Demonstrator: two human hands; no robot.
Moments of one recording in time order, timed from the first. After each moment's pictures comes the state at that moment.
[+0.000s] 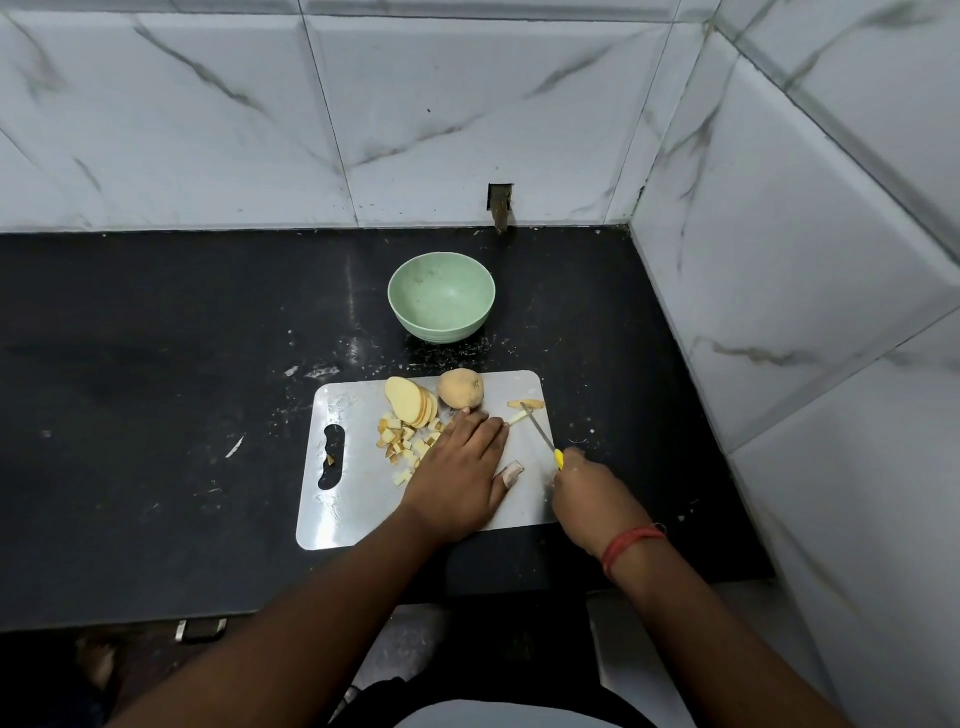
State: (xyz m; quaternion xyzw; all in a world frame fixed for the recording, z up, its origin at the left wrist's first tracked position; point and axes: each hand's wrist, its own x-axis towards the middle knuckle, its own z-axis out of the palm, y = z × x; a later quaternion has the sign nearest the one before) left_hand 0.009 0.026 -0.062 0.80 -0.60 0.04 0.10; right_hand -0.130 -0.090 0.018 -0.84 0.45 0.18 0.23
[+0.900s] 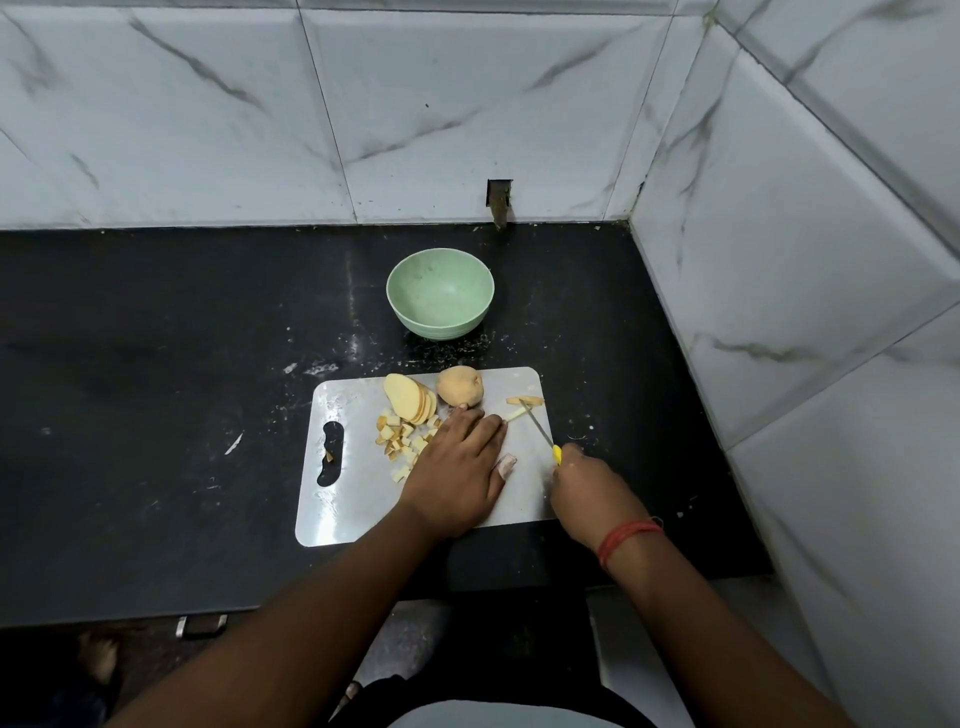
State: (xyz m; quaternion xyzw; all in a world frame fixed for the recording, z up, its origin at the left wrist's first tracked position) left_hand 0.010 0.026 -0.062 0.80 -0.59 0.04 0.11; right_hand -0.130 -0.091 0.017 -0.85 0.44 0.17 0.22
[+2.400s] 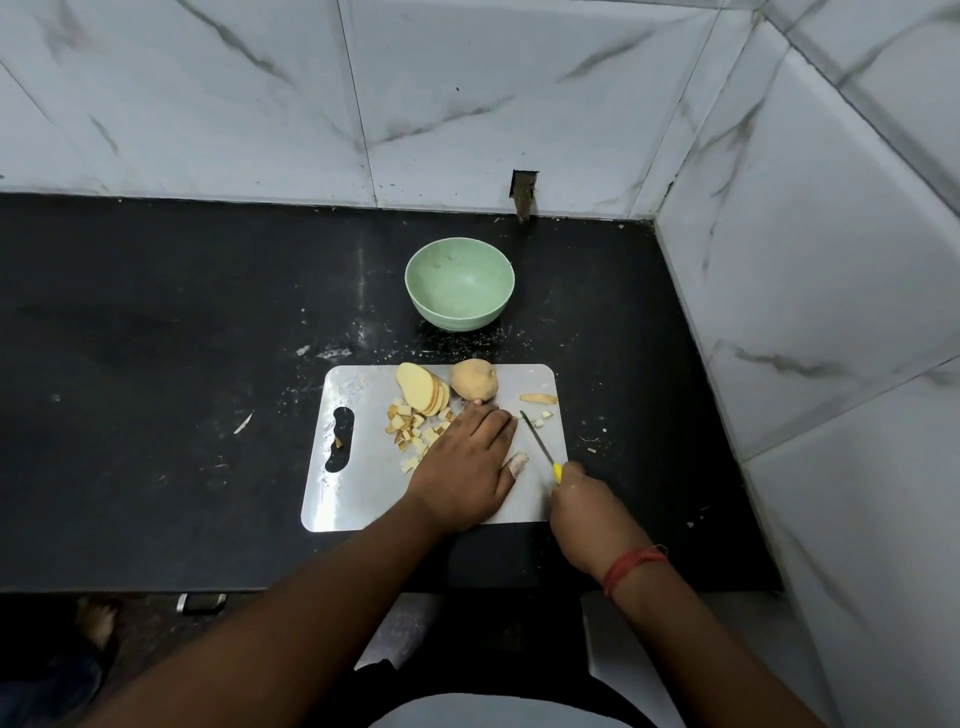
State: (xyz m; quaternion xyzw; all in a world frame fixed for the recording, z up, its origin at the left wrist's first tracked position) left_hand 0.011 0.026 -0.065 0.79 -0.59 0.04 0.14; right_hand -0.138 -0.074 0.003 -0.87 0.41 0.15 0.24
